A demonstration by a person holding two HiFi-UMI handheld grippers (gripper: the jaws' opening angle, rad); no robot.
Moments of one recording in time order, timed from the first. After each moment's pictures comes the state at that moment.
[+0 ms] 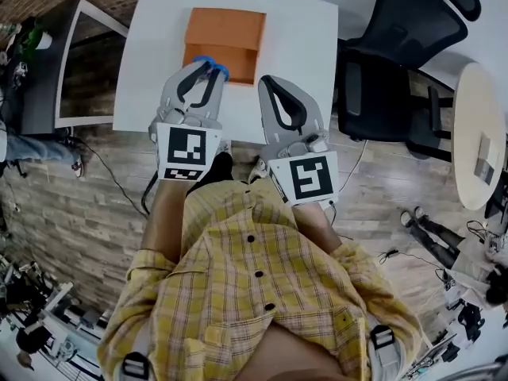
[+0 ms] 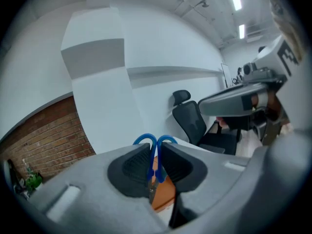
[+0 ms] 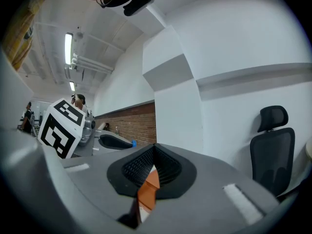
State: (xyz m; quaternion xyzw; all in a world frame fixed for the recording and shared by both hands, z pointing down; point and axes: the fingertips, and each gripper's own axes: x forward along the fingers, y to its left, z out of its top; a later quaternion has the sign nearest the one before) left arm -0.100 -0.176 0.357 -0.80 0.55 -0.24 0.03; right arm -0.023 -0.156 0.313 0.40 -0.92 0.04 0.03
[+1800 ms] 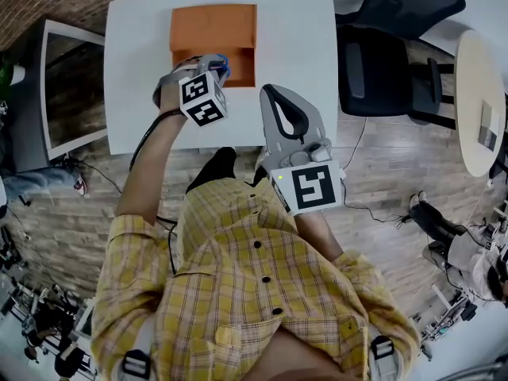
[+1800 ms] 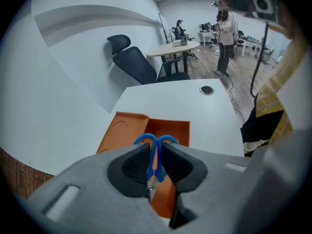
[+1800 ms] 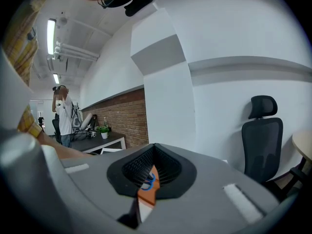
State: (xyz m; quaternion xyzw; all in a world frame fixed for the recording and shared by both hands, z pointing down) left arm -0.114 -0.252 0.596 -0.81 0.21 -0.55 0.06; right arm -0.047 -0.190 0.368 0.46 -0.88 0.09 0.08
